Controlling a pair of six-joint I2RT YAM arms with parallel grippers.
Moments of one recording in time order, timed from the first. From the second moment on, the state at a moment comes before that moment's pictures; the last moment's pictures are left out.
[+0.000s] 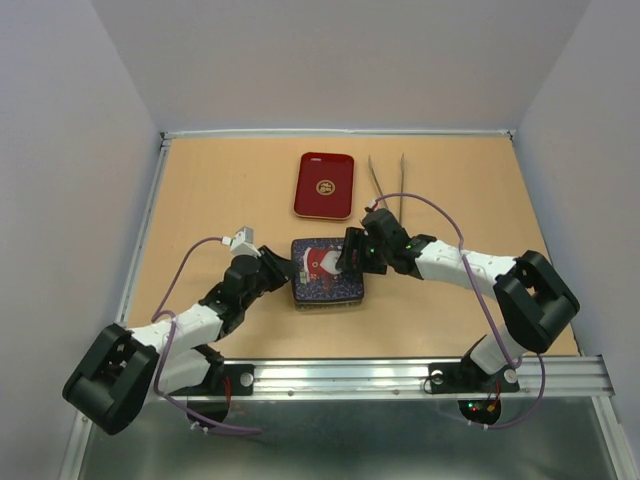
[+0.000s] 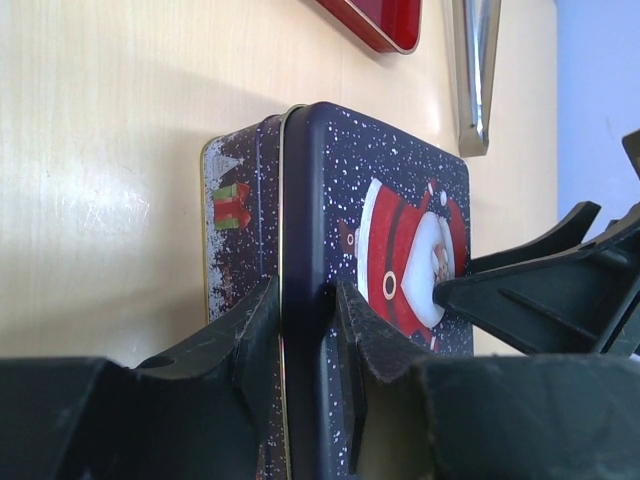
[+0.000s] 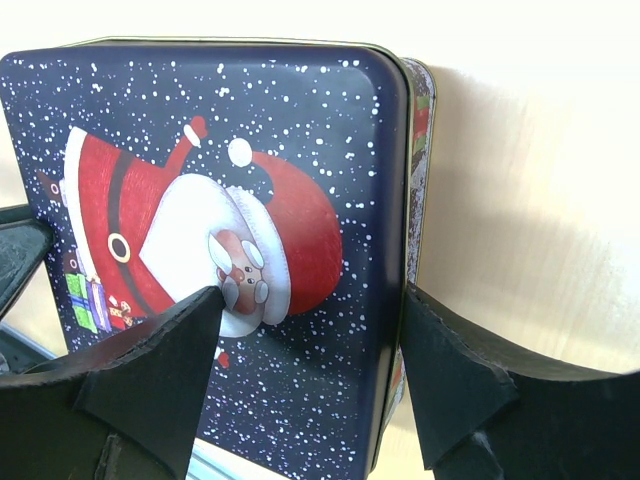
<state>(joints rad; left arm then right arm) -0.58 1.10 0.21 0.45 -0.08 -0.98 0.72 1.56 0.88 -0.15 -0.08 0.77</state>
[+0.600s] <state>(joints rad) -0.60 0.95 0.23 0.24 -0.11 -0.98 0.73 1.55 0.88 -0.16 -0.07 0.76</state>
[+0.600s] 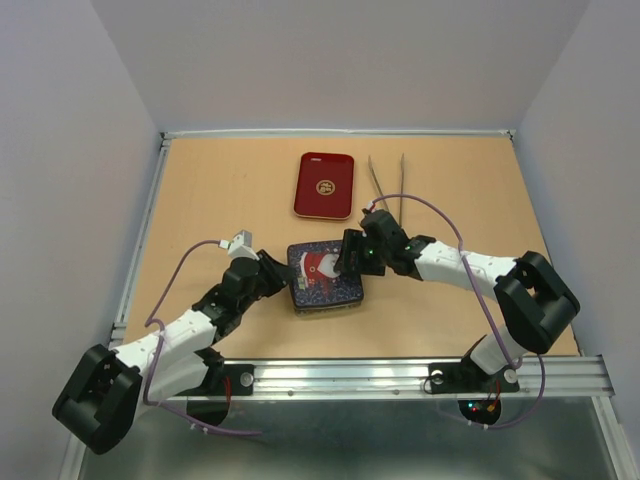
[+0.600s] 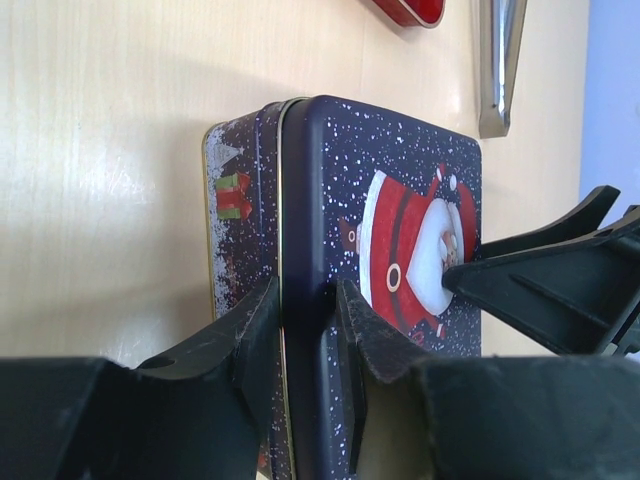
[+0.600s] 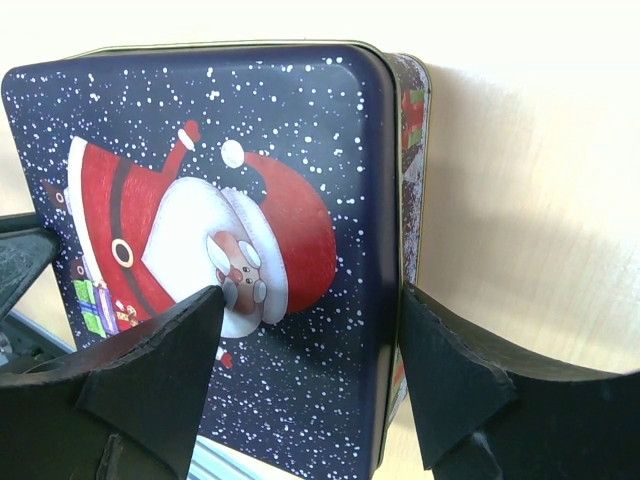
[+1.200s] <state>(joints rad) -0.61 0.91 0.26 0.09 -0.14 -0.97 0.73 1.55 0.88 -0.16 -0.08 0.76</state>
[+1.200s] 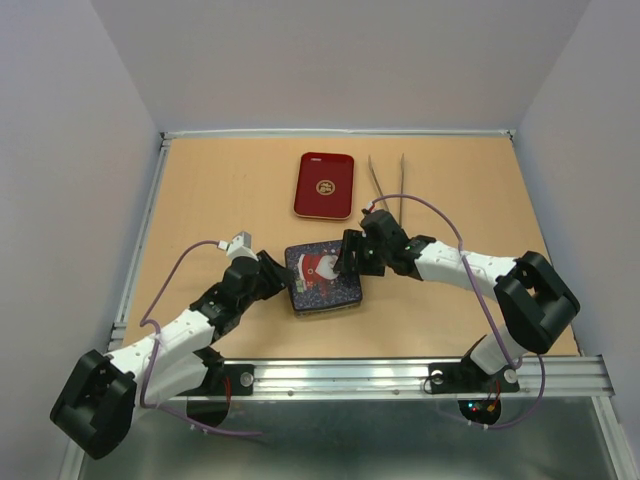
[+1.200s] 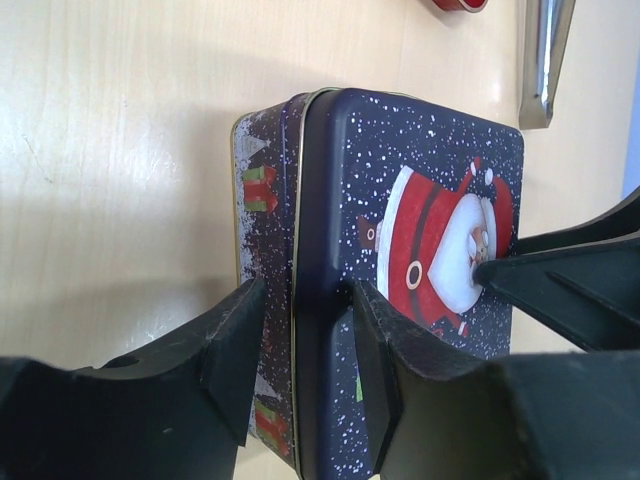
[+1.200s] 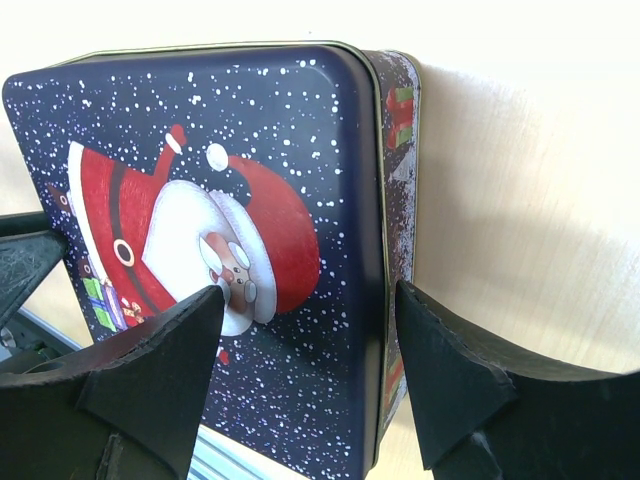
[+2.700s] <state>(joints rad) -0.60 1.31 0.43 0.31 -0.14 -0.87 0.70 1.57 0.88 -0.14 -0.04 0.79</state>
